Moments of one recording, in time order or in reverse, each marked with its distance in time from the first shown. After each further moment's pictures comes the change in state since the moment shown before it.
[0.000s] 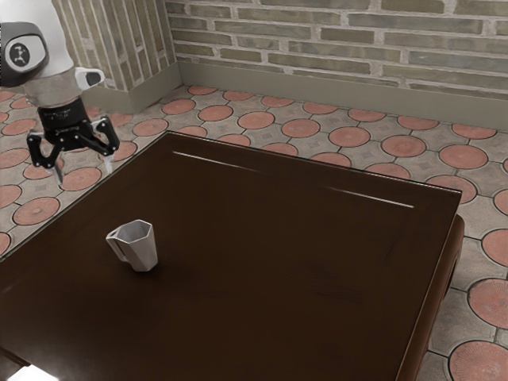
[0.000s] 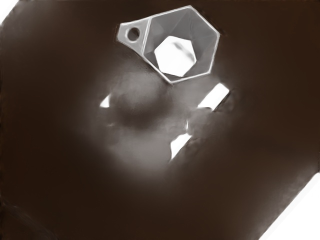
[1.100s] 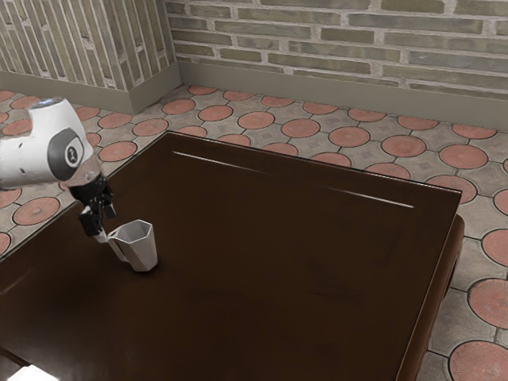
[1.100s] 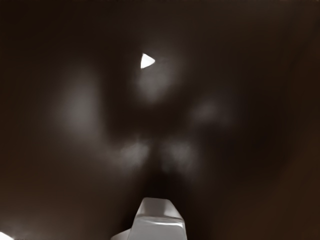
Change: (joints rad) arm 0.002 0.422 0.190 -0.127 -0.188 0.609 -1.031
